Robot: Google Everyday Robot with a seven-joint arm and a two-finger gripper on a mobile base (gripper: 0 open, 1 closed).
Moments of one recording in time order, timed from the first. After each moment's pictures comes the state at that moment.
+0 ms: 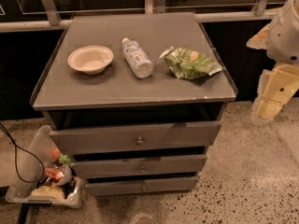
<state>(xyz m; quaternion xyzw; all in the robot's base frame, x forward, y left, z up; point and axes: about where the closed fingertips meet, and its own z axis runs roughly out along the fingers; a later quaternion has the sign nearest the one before) 0.438 -0.217 0.977 -0.60 0.78 -0.03 0.16</state>
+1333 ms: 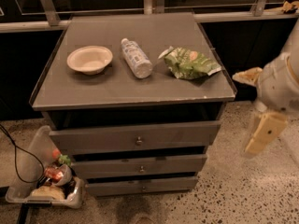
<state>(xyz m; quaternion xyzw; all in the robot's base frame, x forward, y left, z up) 0.424 -0.206 0.903 -0.63 0.74 0.03 0.22</state>
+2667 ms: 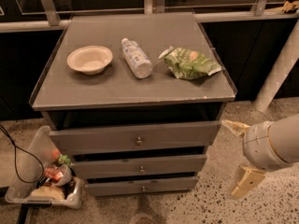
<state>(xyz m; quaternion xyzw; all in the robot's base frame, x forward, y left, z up) 0.393 -0.212 0.771 -0.64 0.72 0.05 0.26</state>
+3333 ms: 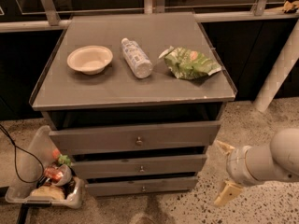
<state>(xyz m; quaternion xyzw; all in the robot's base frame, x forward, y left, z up) 0.410 -0.214 0.658 -0.60 0.76 0.07 0.26</state>
